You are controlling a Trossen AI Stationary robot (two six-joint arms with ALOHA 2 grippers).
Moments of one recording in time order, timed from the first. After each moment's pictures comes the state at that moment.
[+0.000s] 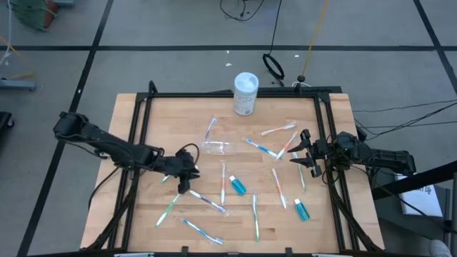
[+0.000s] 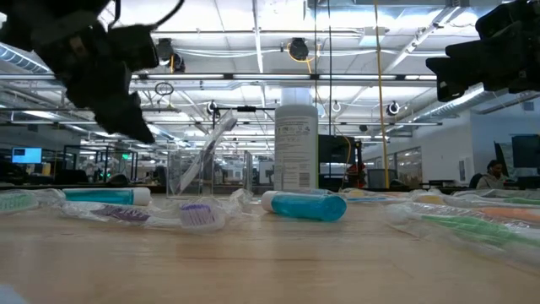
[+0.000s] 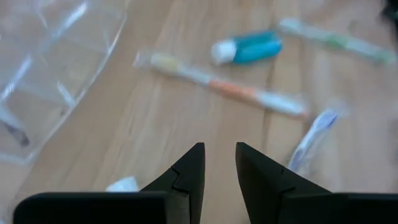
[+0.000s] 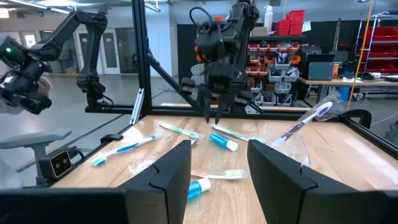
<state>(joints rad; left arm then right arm) -0.28 1.20 0.50 -0.05 -0.16 -0.50 -0.13 0.00 0.02 0.08 -0.32 0.04</state>
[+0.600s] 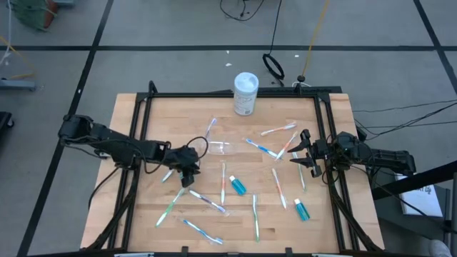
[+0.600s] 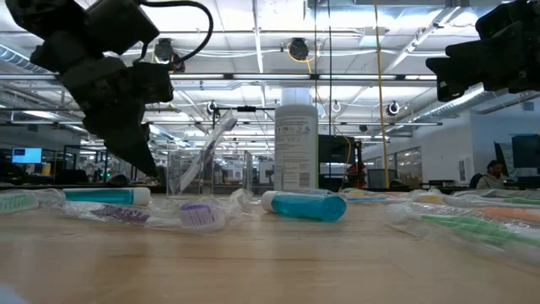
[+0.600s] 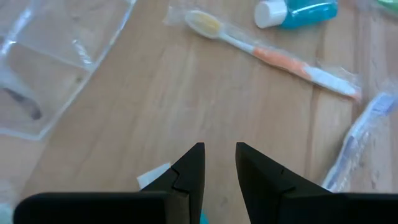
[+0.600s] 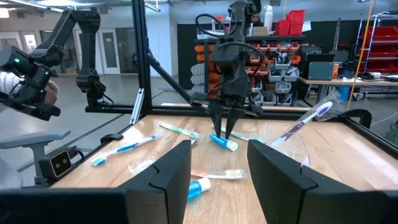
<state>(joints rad) -0.12 1.30 0.50 -0.06 0.02 -0.44 -0.13 0.01 0.02 0.08 -0.32 0.04</state>
